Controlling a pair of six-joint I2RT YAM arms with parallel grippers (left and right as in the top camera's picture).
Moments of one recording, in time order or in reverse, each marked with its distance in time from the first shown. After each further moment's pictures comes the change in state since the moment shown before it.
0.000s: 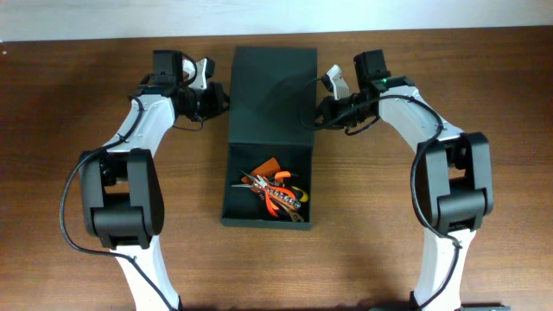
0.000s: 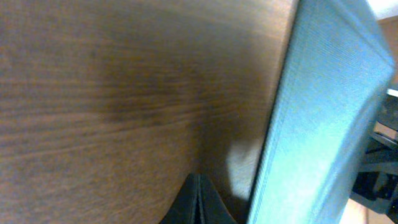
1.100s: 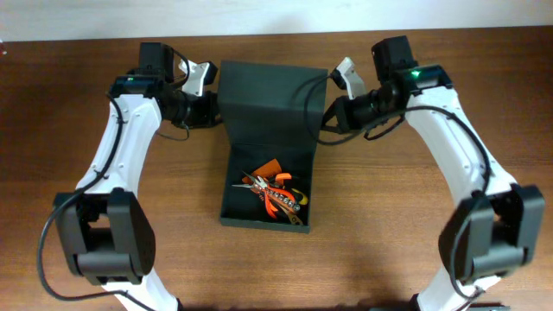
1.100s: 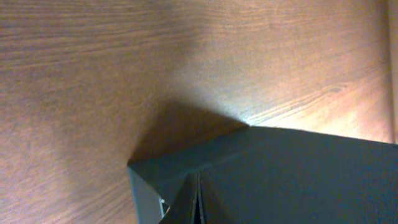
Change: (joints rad) left arm -0.008 -0.241 0.020 -0.444 -0.062 0.285; right arm 0.009 -0.330 0.000 -0.377 0.032 -0.127
